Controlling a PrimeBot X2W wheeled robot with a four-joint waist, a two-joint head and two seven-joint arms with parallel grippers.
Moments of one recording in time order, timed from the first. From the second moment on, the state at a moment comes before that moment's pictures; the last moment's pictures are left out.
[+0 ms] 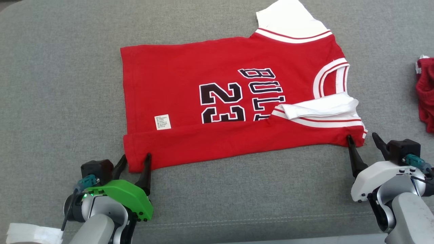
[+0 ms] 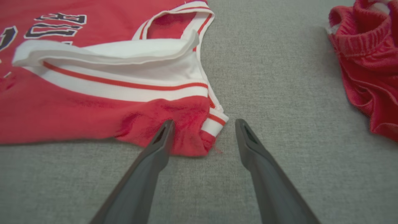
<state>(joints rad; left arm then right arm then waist) -0.27 0.30 -0.50 0.36 -0.71 0.13 -0.06 -0.21 -0.20 -0.02 0.37 0.18 0.13 -0.06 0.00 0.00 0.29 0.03</state>
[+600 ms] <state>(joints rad) -0.30 0.29 -0.49 0.35 -0.76 0.10 -0.05 -0.25 -0.21 0.02 0.42 0.26 0.13 -0.05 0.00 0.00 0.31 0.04</state>
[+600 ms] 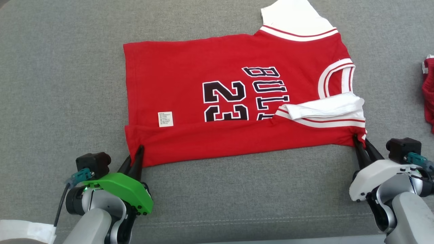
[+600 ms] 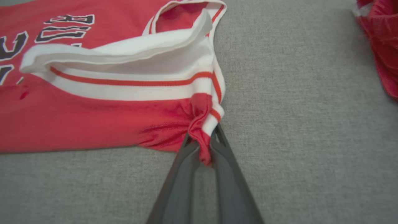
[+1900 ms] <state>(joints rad) -0.26 0.44 -0.42 0.06 -0.65 0.31 -0.05 -0.15 -0.12 -0.17 -0.05 0.26 0.13 -0.03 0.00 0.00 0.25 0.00</state>
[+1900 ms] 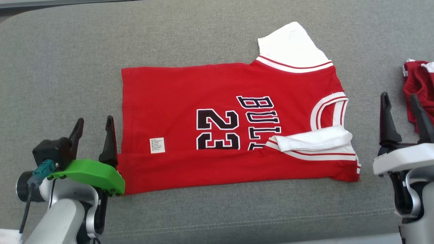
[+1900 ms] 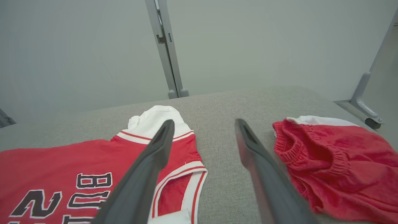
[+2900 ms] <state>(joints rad) -0.84 0.29 -0.53 0.40 -0.73 0.08 0.19 -1.04 -0.40 0.15 0.65 0.36 0.13 0.14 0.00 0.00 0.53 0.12</state>
